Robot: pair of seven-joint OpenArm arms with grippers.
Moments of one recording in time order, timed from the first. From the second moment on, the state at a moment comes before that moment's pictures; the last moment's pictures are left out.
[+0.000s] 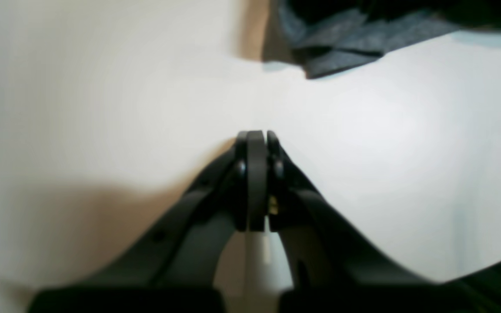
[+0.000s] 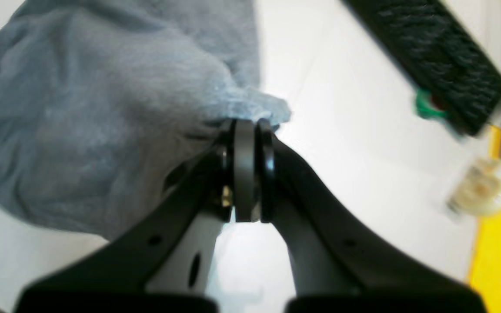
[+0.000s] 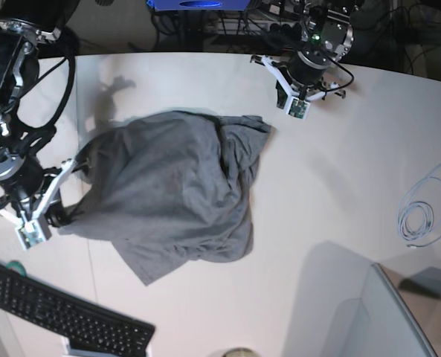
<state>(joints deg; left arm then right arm) 25.6 -11.3 8.8 85.0 1.2 -6.9 16.4 -3.4 2.0 22.4 111.2 4.2 40.4 -51.6</state>
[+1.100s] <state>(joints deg) 8.6 -8.4 29.7 72.9 0.5 -0.7 14.9 -0.7 6.5 32.1 101.4 0.5 40.4 -50.9</state>
